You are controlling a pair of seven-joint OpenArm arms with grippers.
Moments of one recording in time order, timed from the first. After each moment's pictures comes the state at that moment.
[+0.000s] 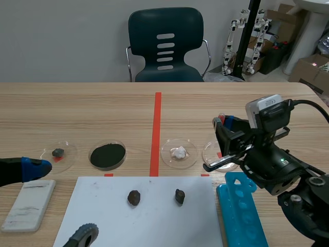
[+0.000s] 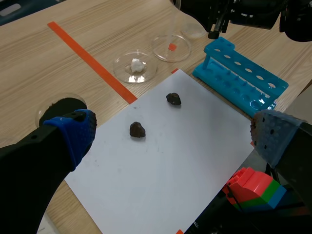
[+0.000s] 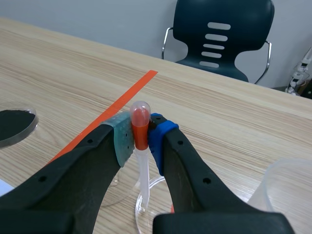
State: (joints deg) left arm 62.5 -32.3 -8.2 126.0 -12.3 -27.9 -12.1; right arm -10.0 17.0 -10.2 75.9 3.7 15.8 28.9
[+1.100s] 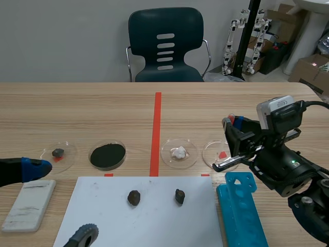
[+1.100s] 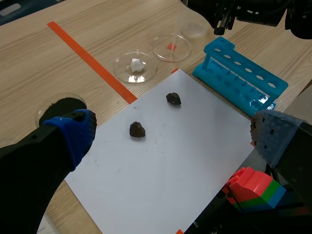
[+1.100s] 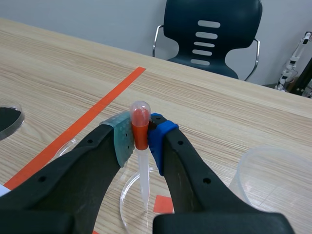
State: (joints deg) left arm 62.5 -32.3 -8.2 126.0 -12.3 -27.9 -12.1; right arm -10.7 19.1 -9.9 75.9 5.7 14.4 29.1
